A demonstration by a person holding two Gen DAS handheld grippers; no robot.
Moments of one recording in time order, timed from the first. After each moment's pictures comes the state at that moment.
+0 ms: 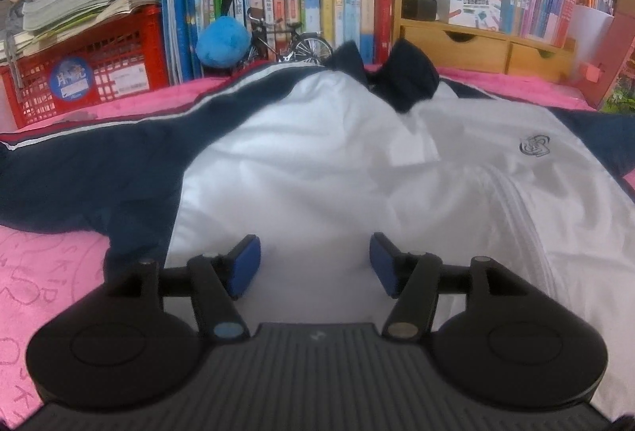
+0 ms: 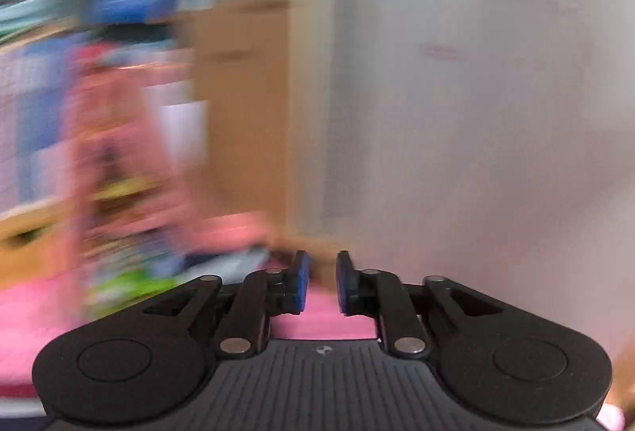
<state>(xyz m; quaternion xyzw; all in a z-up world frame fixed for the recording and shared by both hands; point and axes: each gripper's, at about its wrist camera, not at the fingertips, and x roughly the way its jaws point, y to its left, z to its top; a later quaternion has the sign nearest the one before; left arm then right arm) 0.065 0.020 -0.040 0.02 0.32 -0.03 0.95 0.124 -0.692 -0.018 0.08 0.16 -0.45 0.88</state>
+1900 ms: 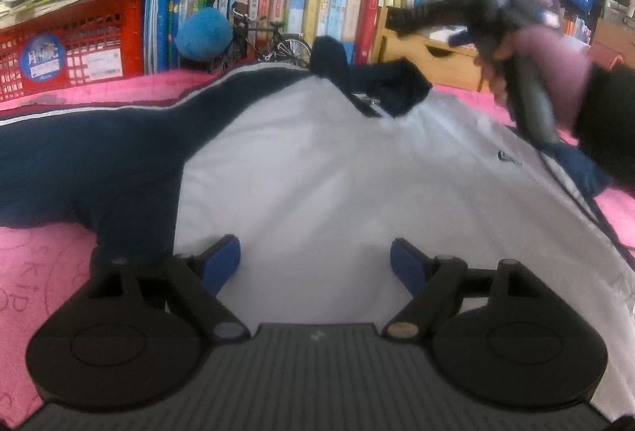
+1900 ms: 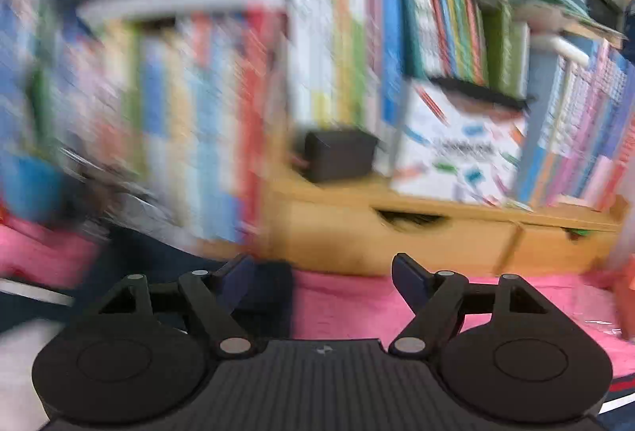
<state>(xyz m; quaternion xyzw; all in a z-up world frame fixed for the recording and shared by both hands) 0.069 0.050 -0.032 -0.03 0.32 -0.09 0.94 0.300 -0.231 -0.015 -0.02 0.24 0.04 0.97</state>
